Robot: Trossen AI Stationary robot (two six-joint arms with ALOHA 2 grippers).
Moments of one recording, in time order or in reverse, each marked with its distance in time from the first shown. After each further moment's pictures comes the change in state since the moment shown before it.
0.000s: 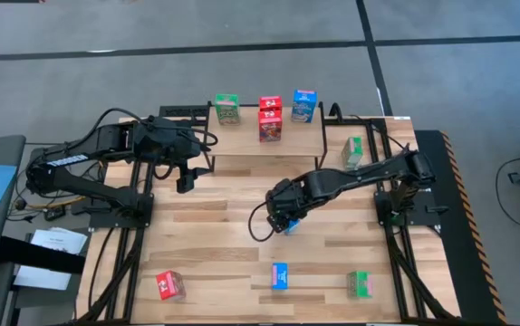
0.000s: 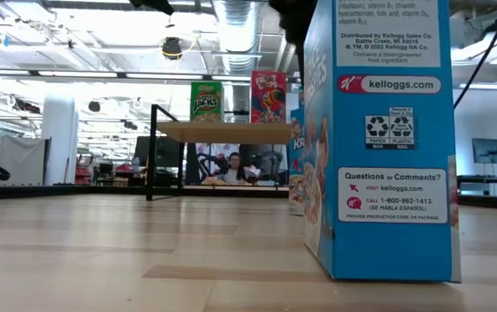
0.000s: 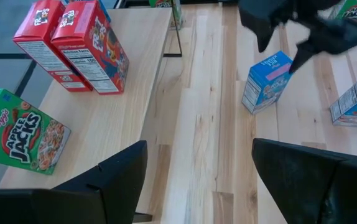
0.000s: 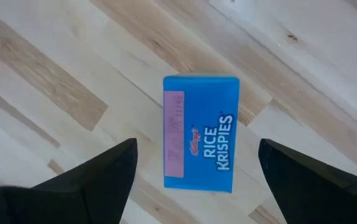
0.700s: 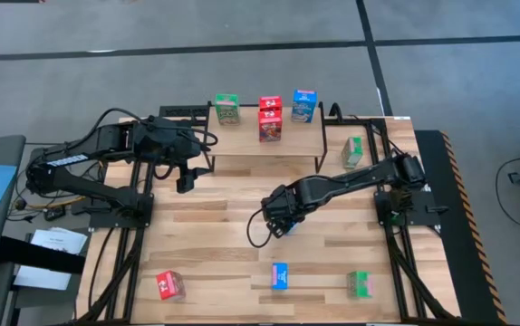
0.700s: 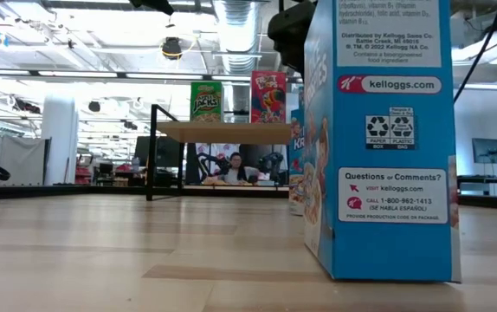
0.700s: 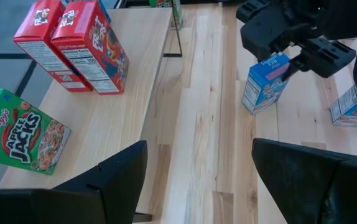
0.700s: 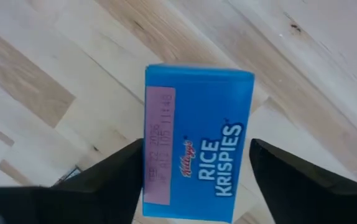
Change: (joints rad) left arm 0.000 0.000 0.000 0.000 0.000 0.000; right arm 0.008 0.069 -0.002 -0.030 0.002 -0.056
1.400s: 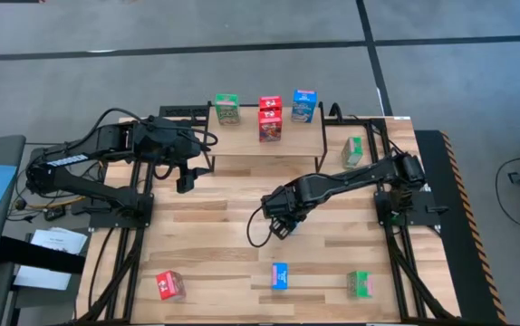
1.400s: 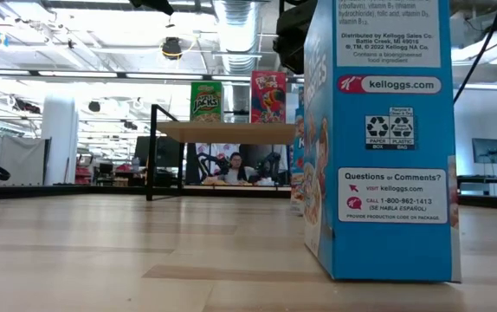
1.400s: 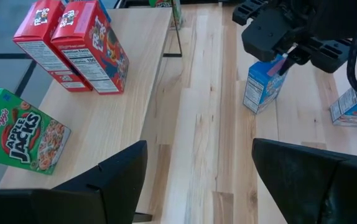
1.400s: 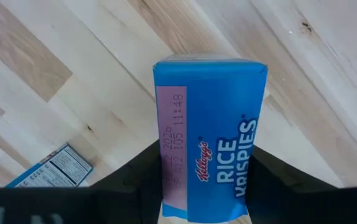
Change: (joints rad) left arm 0.000 0.000 0.000 0.000 0.000 0.000; right arm -0.019 0.000 0.000 -0.020 -0.056 -0.128
